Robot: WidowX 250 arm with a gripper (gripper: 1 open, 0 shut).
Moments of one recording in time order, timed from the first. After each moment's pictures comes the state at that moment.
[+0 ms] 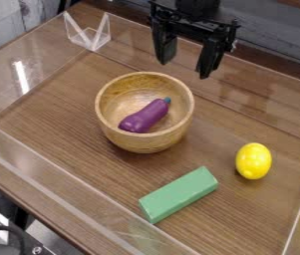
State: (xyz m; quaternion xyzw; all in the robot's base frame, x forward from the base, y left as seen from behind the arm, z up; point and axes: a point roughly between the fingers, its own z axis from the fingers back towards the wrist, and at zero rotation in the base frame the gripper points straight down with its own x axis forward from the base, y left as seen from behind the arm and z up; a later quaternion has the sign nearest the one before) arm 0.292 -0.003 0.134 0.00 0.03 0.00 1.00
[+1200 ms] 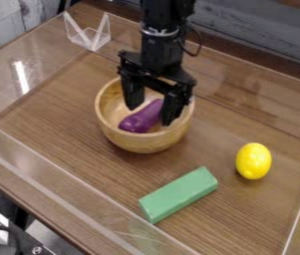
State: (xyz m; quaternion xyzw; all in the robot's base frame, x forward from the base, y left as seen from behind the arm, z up) arm 0.263 0.026 0.072 0.00 0.06 -0.01 1.00
